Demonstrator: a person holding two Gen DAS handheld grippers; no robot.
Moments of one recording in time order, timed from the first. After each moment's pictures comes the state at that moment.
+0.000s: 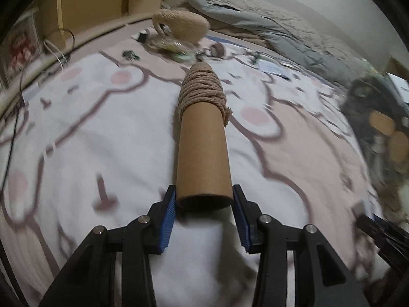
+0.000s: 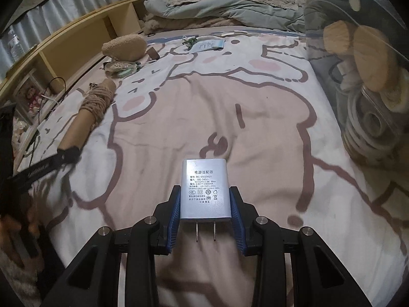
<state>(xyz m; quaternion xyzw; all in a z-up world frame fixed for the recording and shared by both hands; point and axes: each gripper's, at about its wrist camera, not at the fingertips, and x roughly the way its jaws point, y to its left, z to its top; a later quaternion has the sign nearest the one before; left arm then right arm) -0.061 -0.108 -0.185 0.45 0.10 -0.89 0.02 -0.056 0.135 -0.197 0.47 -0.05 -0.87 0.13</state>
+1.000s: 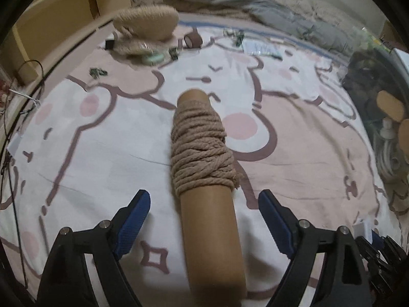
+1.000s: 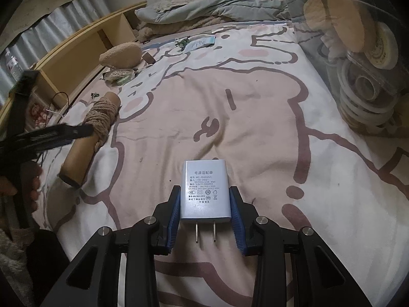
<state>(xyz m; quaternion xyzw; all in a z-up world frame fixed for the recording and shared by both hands) -0.136 -0.083 -0.172 0.52 0.02 -0.86 0.01 -0.051 0.150 -0.210 0.47 -0.11 -0.86 0.14</state>
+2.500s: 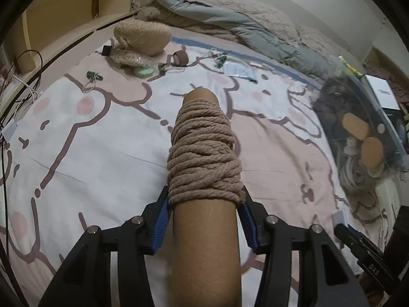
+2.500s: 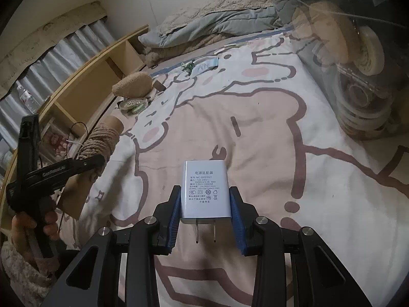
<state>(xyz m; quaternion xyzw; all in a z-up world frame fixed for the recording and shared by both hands) -0.100 -0.083 -0.127 0.47 0.10 -0.88 -0.04 -0.046 0.172 -0.181 0.42 -0.19 -0.87 0.16</state>
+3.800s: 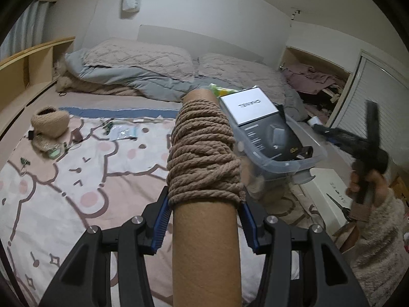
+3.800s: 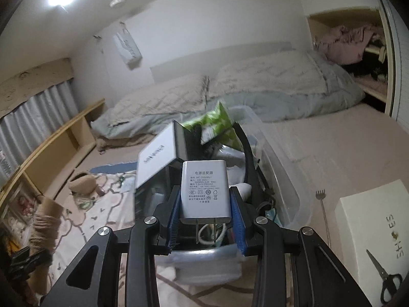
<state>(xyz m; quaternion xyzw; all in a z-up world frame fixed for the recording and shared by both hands) -0.051 0.073 -0.002 0.34 0.06 -0.91 -0.23 -0.089 0.401 -0.008 0.30 -0.13 -0.95 0.00</state>
